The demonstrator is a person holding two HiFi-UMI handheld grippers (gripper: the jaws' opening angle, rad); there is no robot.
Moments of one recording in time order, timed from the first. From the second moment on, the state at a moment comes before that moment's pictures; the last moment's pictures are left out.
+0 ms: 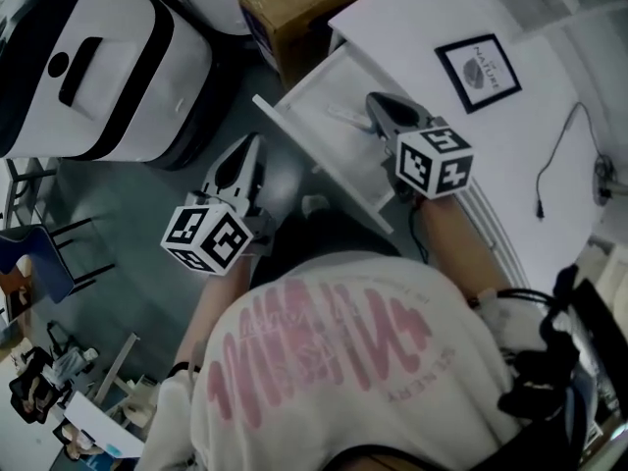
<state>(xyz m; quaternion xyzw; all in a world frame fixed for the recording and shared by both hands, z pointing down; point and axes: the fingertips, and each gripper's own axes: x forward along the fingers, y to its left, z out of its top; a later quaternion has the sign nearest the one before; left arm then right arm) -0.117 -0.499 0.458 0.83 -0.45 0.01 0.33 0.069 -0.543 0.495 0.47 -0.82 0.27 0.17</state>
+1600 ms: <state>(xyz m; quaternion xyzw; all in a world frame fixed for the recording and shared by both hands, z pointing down) -0.178 -0.511 0.529 0.77 -0.51 0.07 0.38 0.045 -0.550 0.691 0.29 -0.79 0.27 0.47</state>
